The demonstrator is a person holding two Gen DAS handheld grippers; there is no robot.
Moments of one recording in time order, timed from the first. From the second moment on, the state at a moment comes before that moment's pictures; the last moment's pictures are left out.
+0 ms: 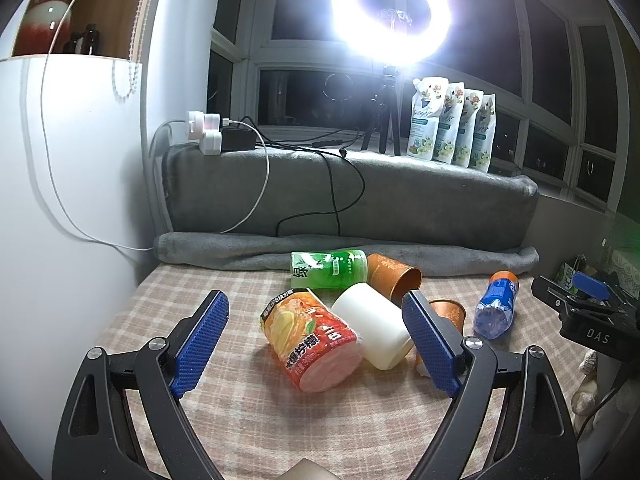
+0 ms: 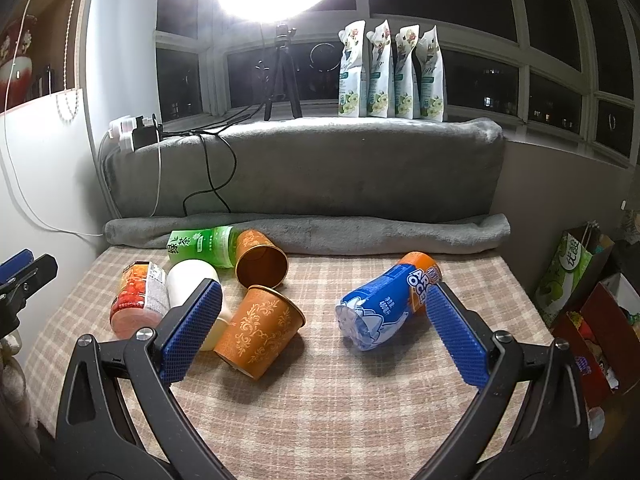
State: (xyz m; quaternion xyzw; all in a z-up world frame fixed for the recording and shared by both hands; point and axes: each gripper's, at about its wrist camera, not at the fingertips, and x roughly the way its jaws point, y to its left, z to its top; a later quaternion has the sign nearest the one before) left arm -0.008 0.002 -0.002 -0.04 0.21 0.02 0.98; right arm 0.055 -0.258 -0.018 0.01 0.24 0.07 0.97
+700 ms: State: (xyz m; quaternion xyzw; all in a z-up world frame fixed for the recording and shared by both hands) left arm -0.002 0.007 -0.006 -0.04 0.22 0.02 0.98; right arm 0.072 -0.253 -0.020 0.00 0.26 0.08 0.96
